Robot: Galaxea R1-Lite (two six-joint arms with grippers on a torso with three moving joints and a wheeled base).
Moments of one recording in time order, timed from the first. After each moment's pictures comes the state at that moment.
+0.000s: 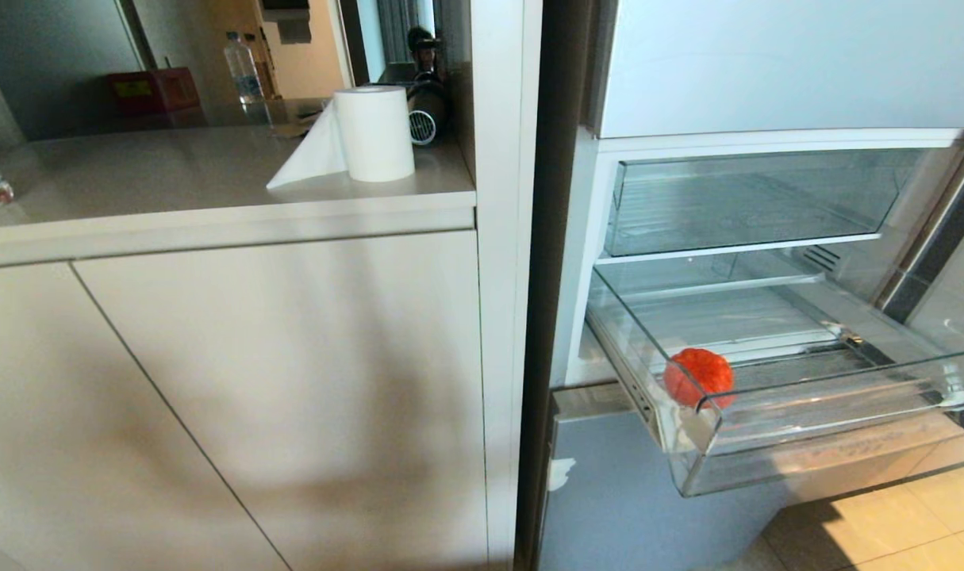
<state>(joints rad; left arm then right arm) 0.00 0.00 -0.01 0.02 0.00 0.02 -0.01 0.00 -0.10 0.24 -0.02 0.03</state>
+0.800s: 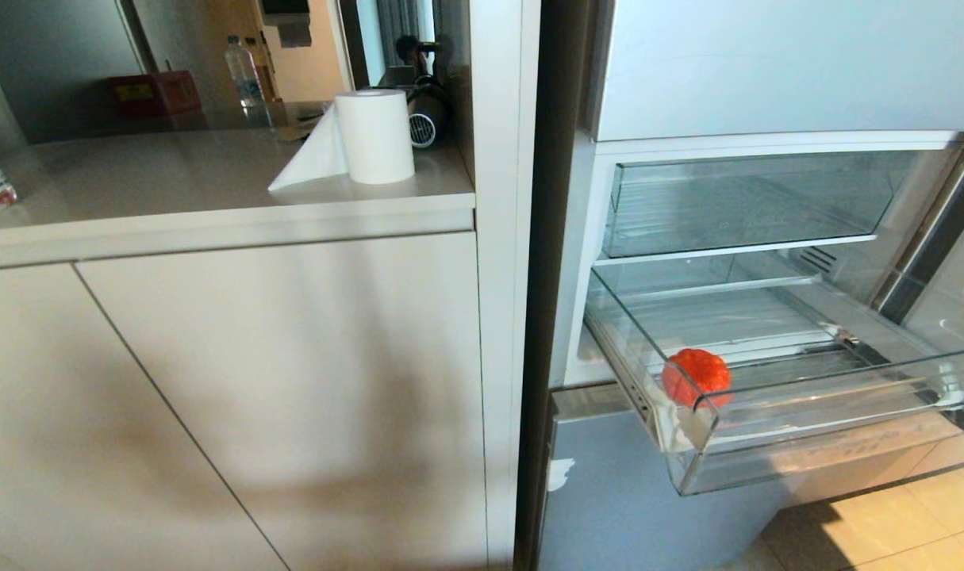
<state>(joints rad) 0.00 0.00 -0.01 0.02 0.00 0.02 -0.01 0.36 -0.55 0.34 0.00 0.12</state>
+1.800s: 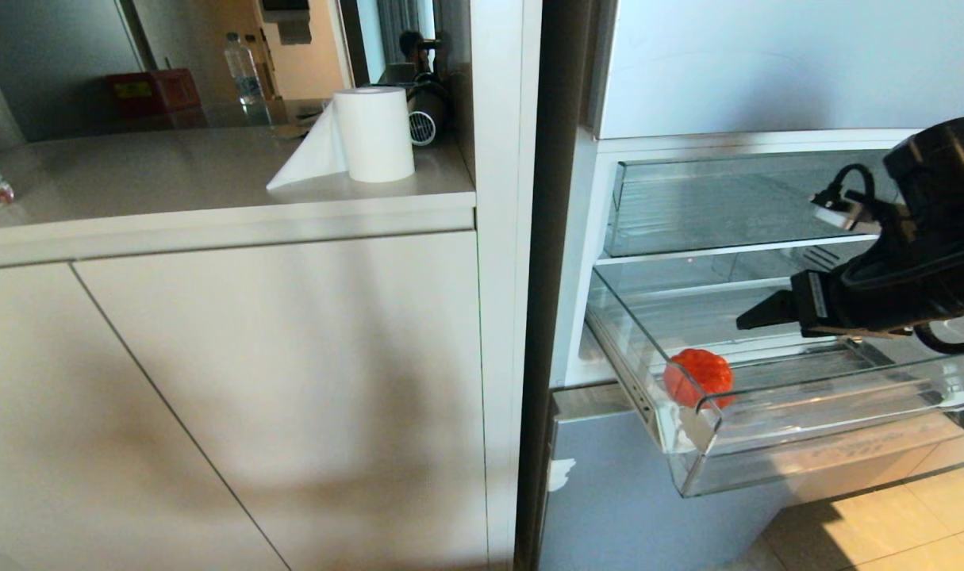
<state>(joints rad) 0.00 0.00 -0.01 0.02 0.00 0.02 0.11 1.69 -1.45 0.56 0.12 0.16</state>
